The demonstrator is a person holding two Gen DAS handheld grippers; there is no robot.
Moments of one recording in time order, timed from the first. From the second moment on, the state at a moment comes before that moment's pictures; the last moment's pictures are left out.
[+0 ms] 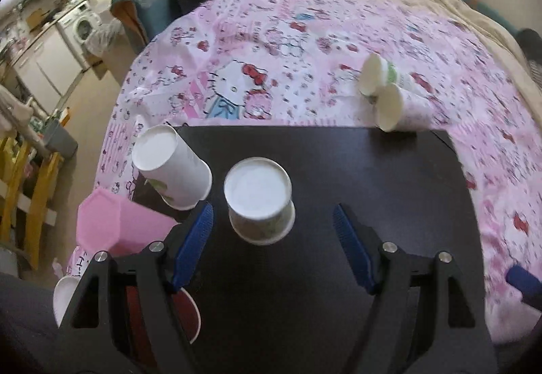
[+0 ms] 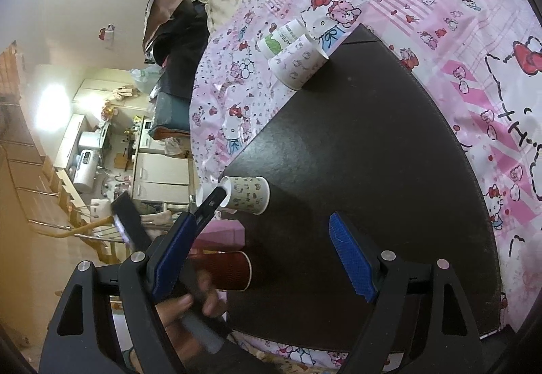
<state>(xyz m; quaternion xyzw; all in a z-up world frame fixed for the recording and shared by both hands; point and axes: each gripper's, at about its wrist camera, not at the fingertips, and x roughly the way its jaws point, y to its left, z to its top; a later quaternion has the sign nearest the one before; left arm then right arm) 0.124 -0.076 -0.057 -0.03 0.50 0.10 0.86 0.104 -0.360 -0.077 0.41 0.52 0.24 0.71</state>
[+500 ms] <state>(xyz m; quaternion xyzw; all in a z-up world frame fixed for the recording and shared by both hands) 0.089 -0.056 0.020 -0.03 0.49 0.00 0.87 0.106 -0.345 -0.073 0.34 0.54 0.20 0.75</state>
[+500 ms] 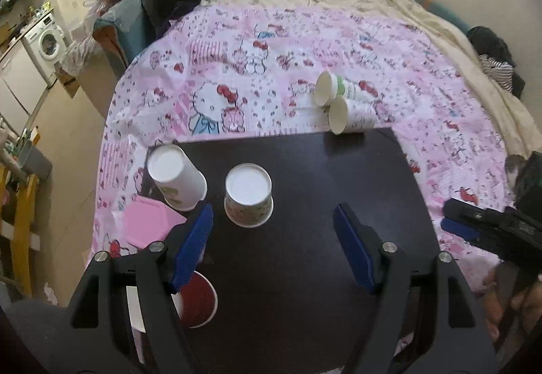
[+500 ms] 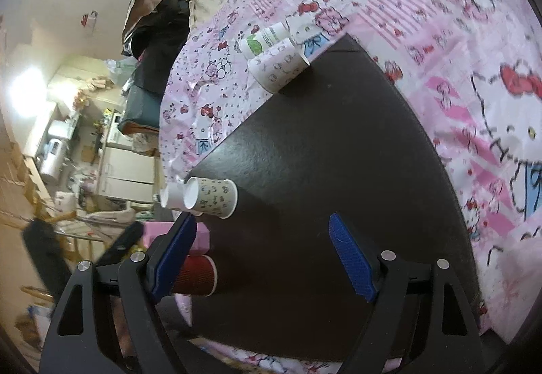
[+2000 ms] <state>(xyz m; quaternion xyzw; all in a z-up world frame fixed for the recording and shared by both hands) 0.184 -0.006 -0.025 -0.07 0.55 0.02 0.83 0.323 -0.306 -0.178 0.47 0.57 0.04 0.67</state>
